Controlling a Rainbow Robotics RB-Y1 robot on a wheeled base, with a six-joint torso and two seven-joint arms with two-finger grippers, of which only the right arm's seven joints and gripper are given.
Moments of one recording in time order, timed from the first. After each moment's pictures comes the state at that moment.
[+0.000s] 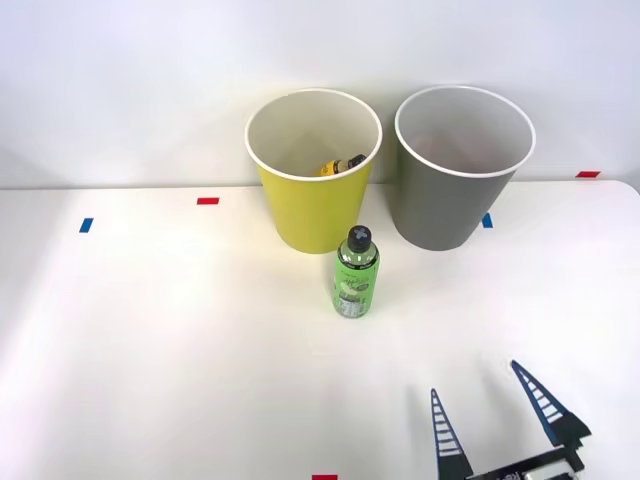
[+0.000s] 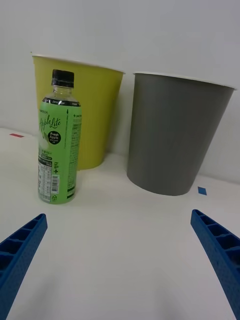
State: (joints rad) arm 0.57 -0.54 0.57 -1.75 -0.46 -0.80 2.02
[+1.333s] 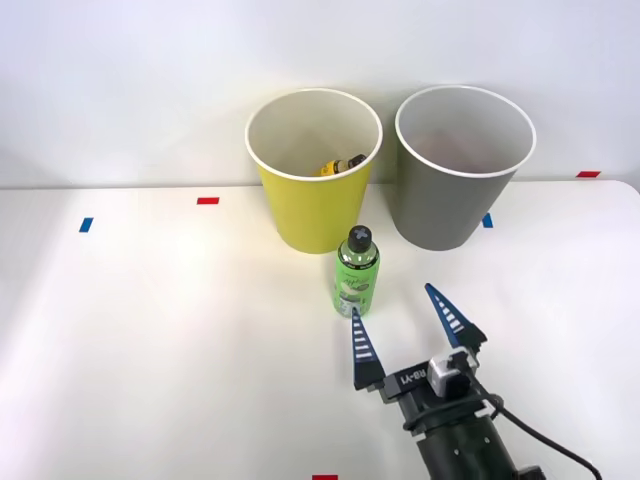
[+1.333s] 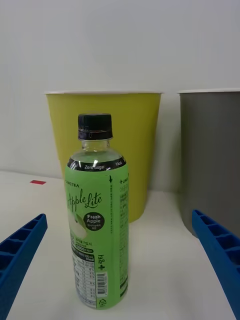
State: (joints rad) arm 0.15 -0.50 0.82 -1.75 -0.99 -0.69 2.36
